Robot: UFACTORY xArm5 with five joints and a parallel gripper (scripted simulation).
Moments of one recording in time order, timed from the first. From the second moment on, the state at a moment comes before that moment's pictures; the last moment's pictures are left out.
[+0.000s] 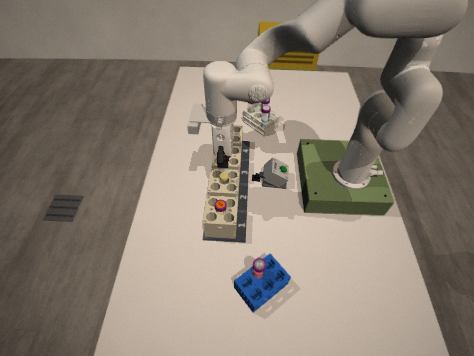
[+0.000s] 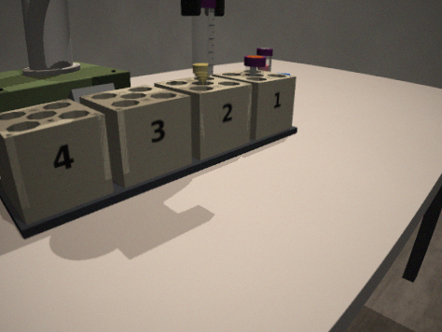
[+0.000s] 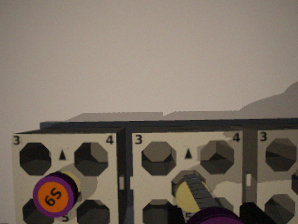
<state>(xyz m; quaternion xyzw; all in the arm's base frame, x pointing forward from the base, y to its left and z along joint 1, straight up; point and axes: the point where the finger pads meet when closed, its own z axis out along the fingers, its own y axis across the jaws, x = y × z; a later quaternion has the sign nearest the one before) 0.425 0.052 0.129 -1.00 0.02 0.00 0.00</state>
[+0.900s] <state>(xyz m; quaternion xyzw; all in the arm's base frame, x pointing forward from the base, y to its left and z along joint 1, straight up) 0.425 0.052 0.106 -1.00 0.02 0.00 0.00</state>
